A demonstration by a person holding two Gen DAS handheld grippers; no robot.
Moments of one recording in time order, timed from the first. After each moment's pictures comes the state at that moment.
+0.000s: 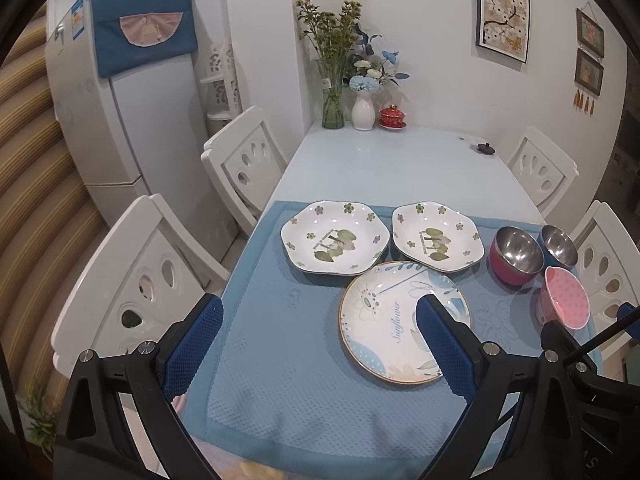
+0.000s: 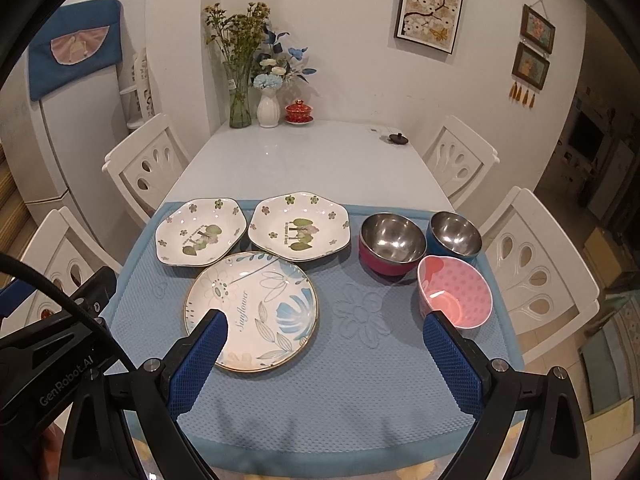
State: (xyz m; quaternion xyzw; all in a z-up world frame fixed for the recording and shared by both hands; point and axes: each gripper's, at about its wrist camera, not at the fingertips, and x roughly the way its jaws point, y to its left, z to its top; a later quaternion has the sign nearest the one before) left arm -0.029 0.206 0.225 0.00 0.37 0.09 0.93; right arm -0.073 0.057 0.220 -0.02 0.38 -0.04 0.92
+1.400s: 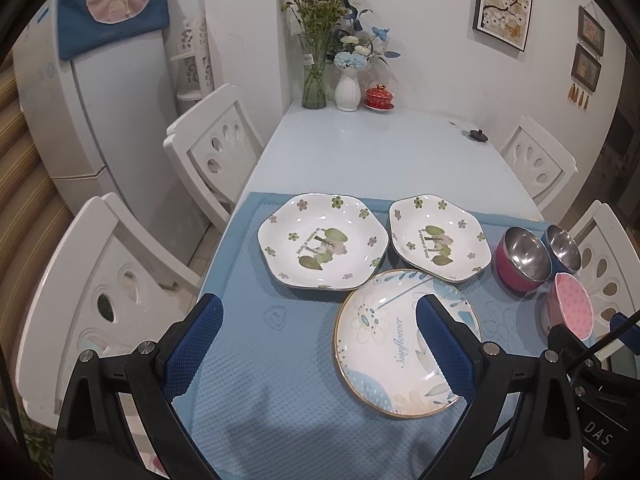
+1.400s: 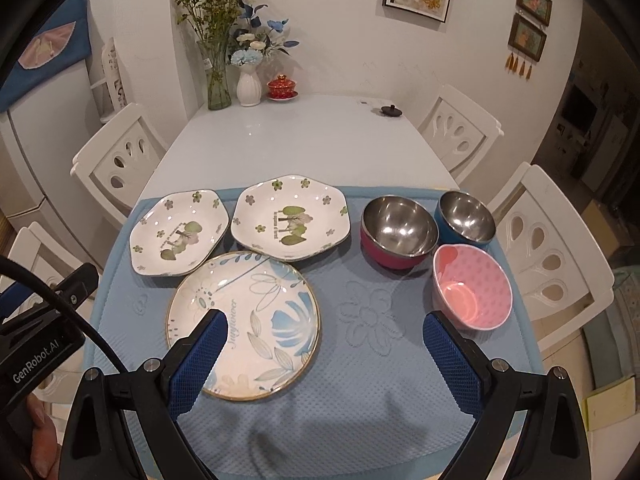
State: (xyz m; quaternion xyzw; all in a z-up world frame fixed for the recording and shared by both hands) left arm 0.044 0.230 0.194 -0.02 0.40 0.04 0.91; right arm -0.010 0.057 0.194 0.00 0.42 -0.07 0.90
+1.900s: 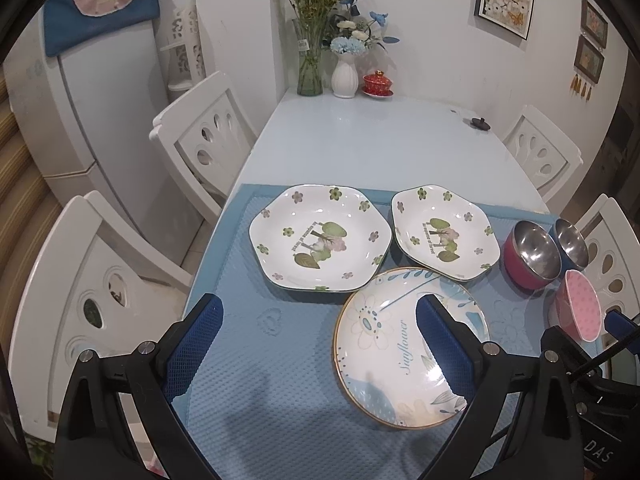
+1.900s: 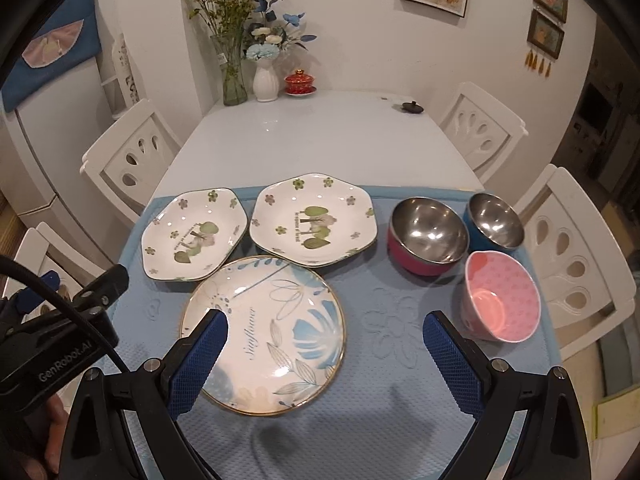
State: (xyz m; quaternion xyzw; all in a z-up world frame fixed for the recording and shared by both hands) left arm 0.067 0.232 0.176 -0.02 0.43 0.03 0.90; right arm 0.013 0.065 0.182 0.01 0.43 -0.03 0.90
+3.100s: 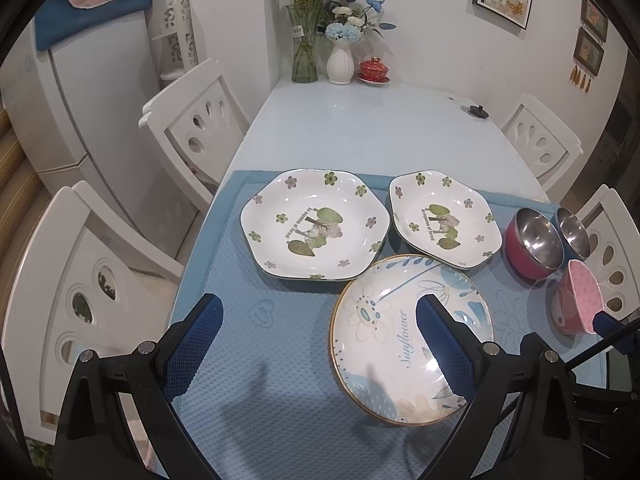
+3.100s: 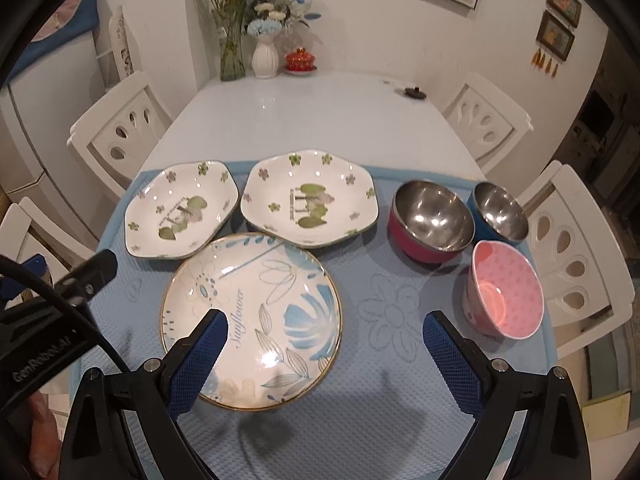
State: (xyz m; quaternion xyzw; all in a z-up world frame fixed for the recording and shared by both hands) left arm 0.073 0.230 0.162 -0.02 0.44 0.02 0.90; right arm 0.026 0.072 0.155 -0.02 0.47 -0.04 0.88
